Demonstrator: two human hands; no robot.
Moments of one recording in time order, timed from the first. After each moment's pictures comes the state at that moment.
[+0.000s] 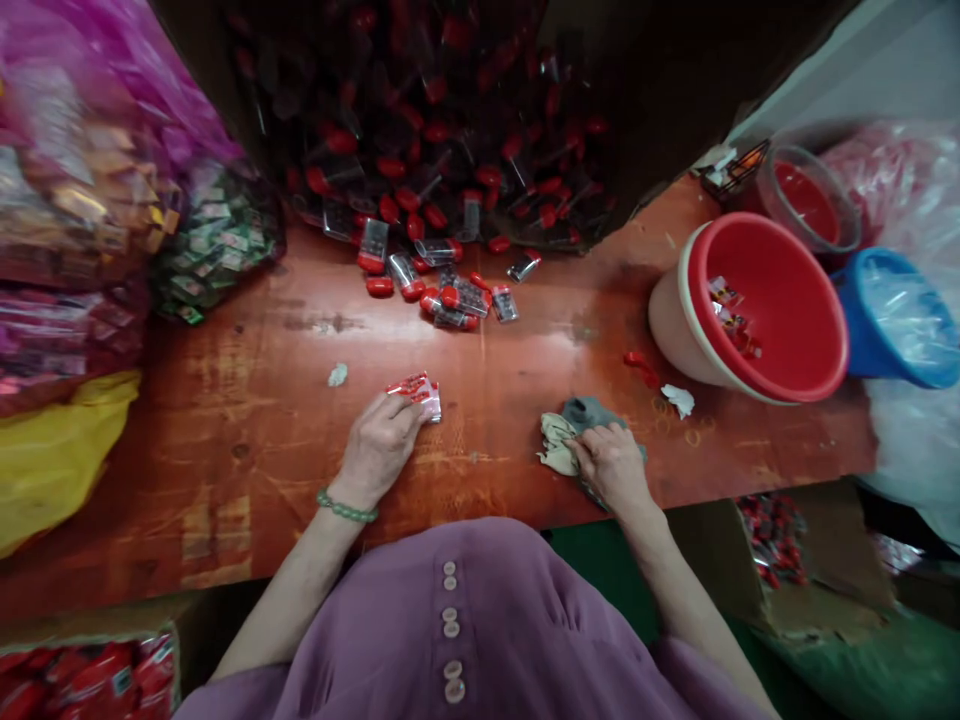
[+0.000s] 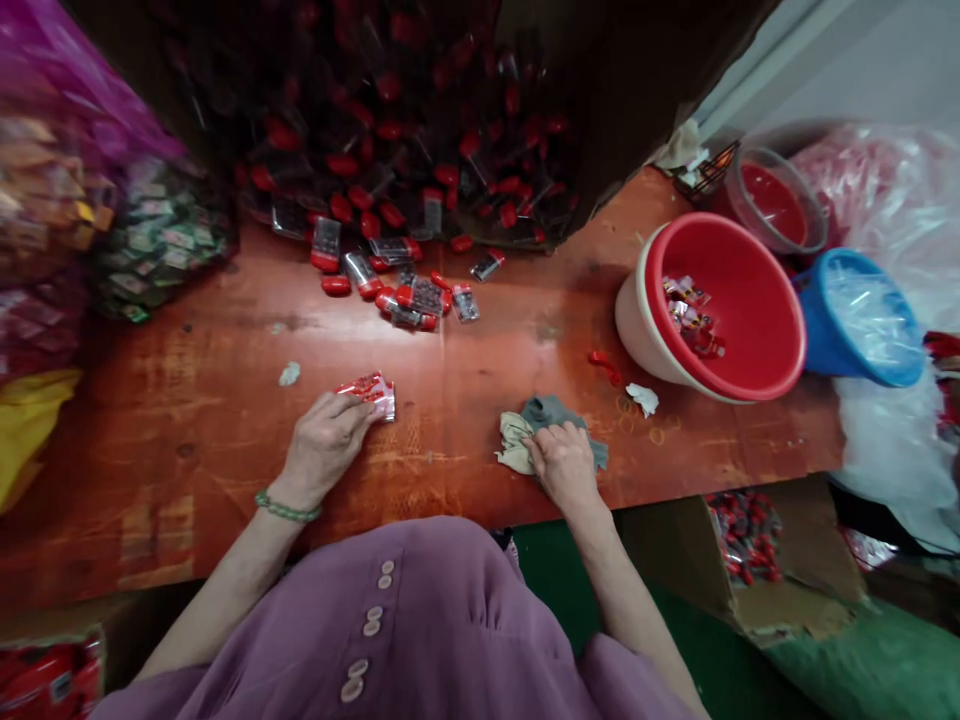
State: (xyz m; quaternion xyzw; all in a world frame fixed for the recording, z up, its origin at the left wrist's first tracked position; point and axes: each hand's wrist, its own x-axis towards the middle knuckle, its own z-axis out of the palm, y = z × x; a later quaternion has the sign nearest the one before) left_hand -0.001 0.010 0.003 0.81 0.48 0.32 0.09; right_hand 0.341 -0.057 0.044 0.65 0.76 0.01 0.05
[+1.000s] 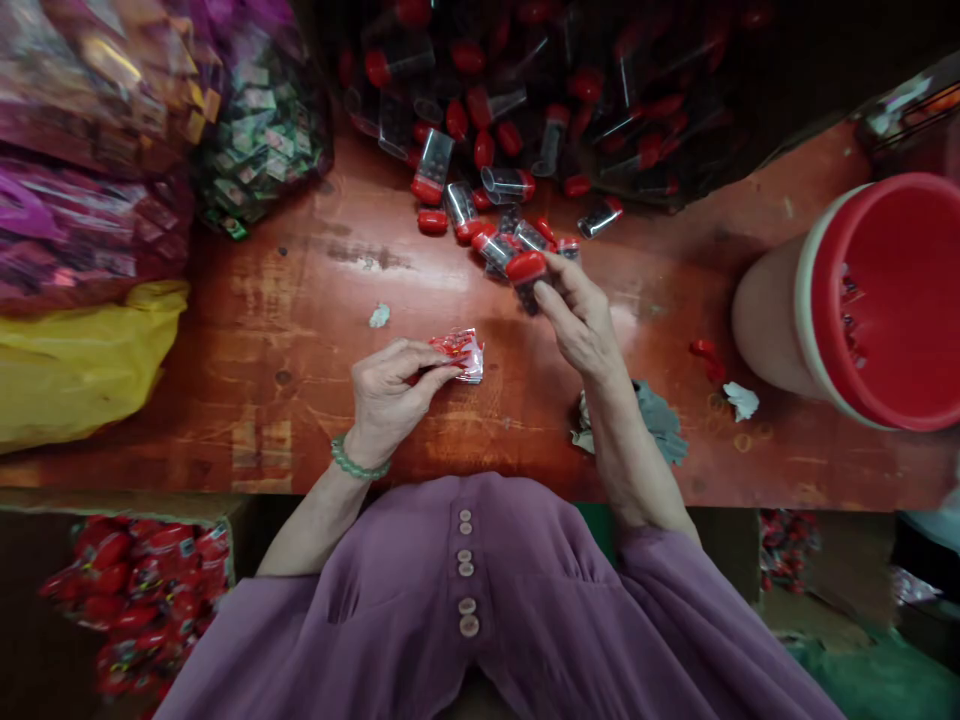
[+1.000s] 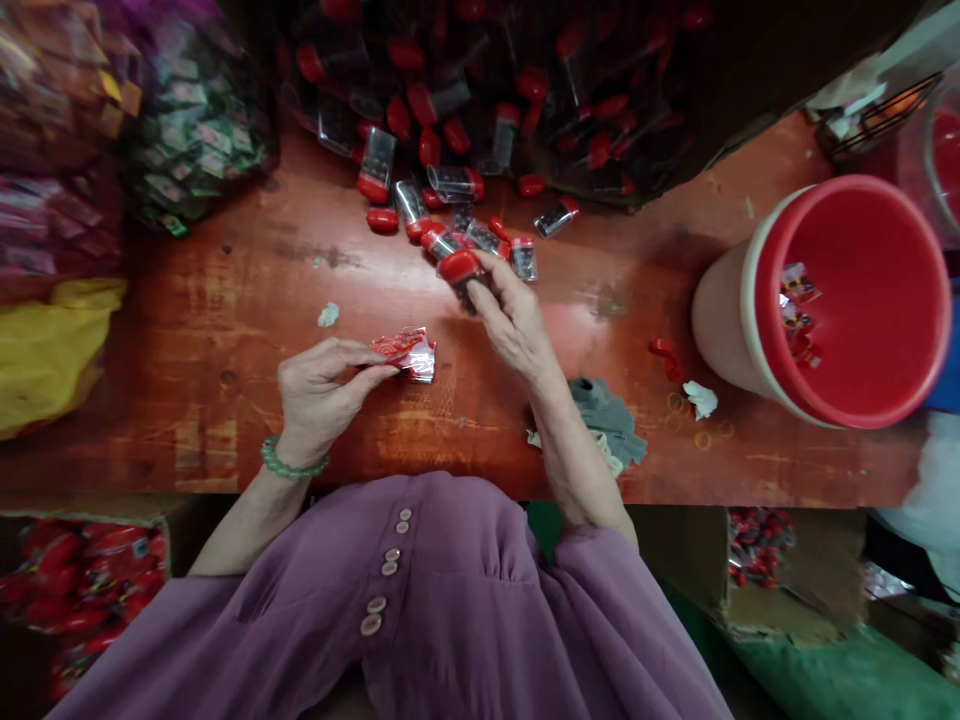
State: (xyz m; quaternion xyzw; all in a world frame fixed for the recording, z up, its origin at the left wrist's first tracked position) left_hand -0.011 0.008 0.035 0.62 0.54 0.51 0.27; right_hand 0.214 0.094 0.049 0.49 0.70 -0.39 -0.35
